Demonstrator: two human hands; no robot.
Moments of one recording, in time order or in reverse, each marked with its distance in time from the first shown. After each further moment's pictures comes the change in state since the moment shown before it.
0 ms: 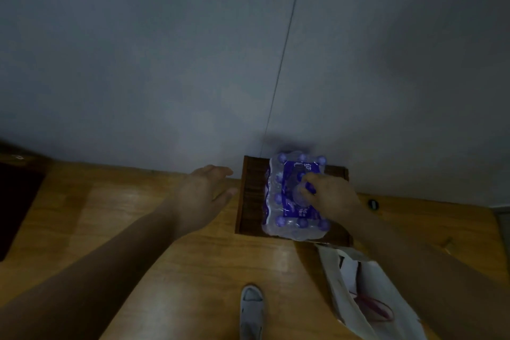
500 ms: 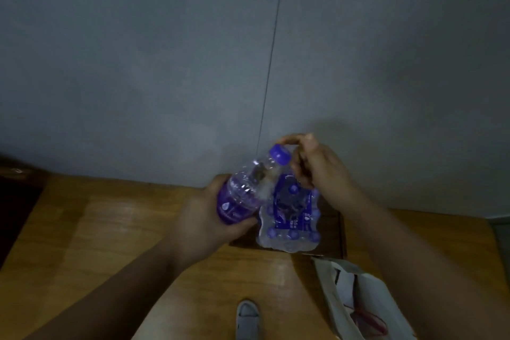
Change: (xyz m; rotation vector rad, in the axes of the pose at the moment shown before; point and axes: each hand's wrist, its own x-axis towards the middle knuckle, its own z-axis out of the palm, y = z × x) left_hand -0.026 0.048 0.000 -0.446 0.196 0.090; right_hand -0.007 -0.059 -0.118 1.076 0.134 -0.149
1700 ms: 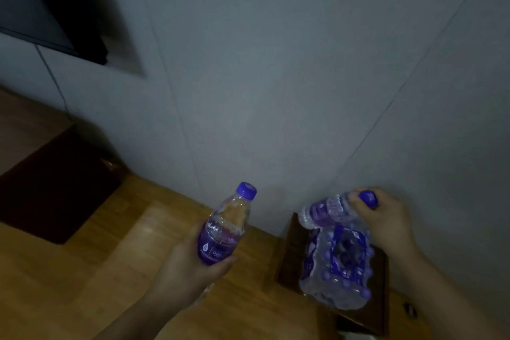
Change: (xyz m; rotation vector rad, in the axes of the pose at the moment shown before) left_hand -0.185 -0.061 -0.115 -0.132 0.408 -0.155; right_hand -0.027 -0.066 0.059 -0.331 0.353 -0.061
